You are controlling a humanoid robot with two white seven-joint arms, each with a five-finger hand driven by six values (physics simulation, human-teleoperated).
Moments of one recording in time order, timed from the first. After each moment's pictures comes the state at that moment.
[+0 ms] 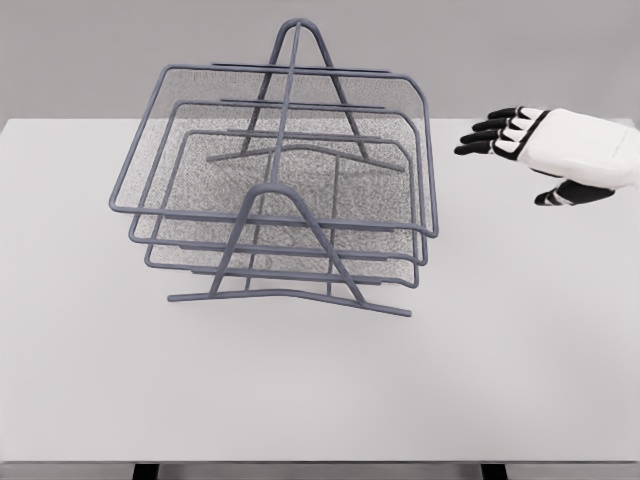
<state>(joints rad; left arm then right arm) -0.01 0.00 0.00 0.07 -0.28 -0.33 0.04 -0.48 -0.92 0.26 -1.69 0.26 -0.61 0.61</state>
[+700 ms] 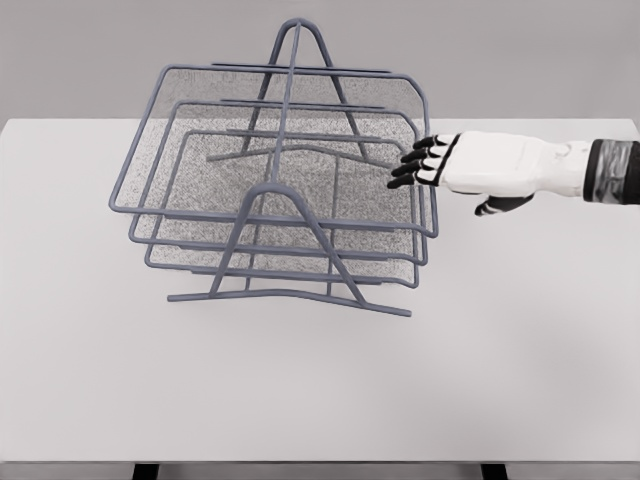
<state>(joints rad) -0.01 0.00 0.00 0.07 -0.28 -0.33 0.04 -0.74 -0.85 0.64 -1.63 0.34 -0.61 0.61</state>
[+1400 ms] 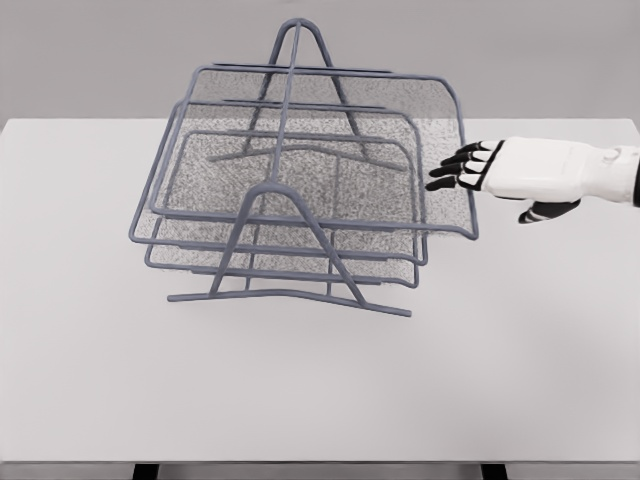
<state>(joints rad) -0.01 0.00 0.00 0.07 -0.28 -0.33 0.04 -0.74 -0.99 0.65 -1.64 0.28 -0.61 0.61</state>
